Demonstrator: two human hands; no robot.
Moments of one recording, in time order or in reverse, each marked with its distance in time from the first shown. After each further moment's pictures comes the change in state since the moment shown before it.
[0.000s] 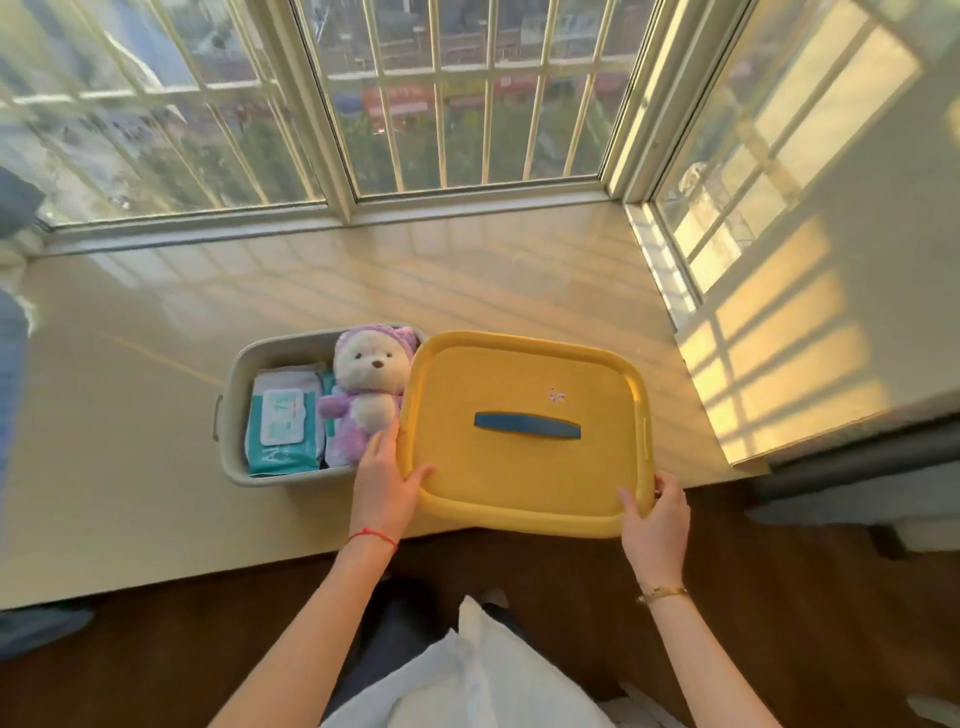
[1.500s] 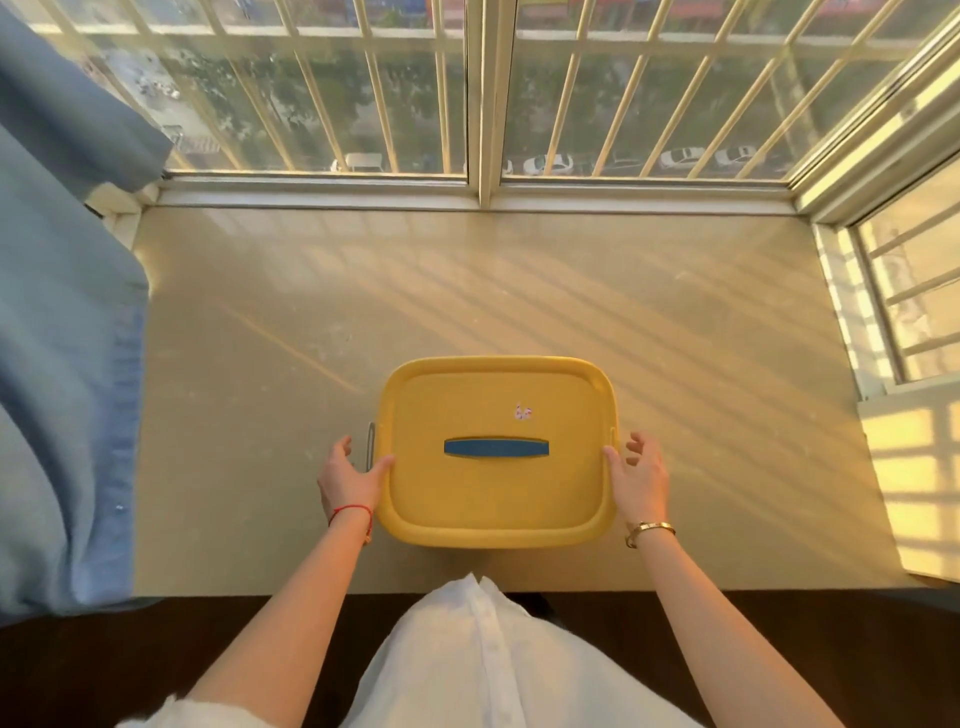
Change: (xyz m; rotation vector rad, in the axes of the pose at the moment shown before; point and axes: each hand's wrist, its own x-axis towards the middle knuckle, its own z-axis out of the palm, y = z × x) left_hand 0.166 -0.222 -0.143 -0.140 0.131 -0.665; right_hand 0.037 -0.193 0.250 -0.104 -0.279 0.058
